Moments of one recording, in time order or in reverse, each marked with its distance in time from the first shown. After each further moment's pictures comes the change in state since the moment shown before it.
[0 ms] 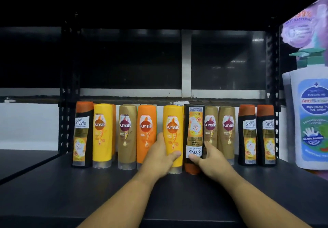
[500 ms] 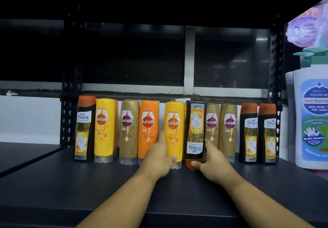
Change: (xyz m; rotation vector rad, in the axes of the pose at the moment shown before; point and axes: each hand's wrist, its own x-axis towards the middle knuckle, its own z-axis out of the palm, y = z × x) left_hand -0.006 -0.012 0.001 0.211 -0.023 -0.014; right_hand -0.013 -0.001 0.002 -0.190 -0.011 -0.029
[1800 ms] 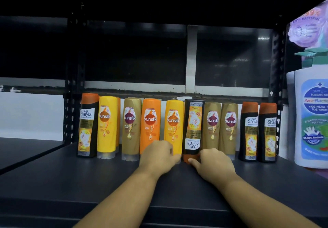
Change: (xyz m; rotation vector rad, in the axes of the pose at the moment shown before) left_hand -0.004 0.001 -0.006 0.289 0.010 0.039; right_hand -0.001 -0.007 0.008 -0.770 0.011 -0.060
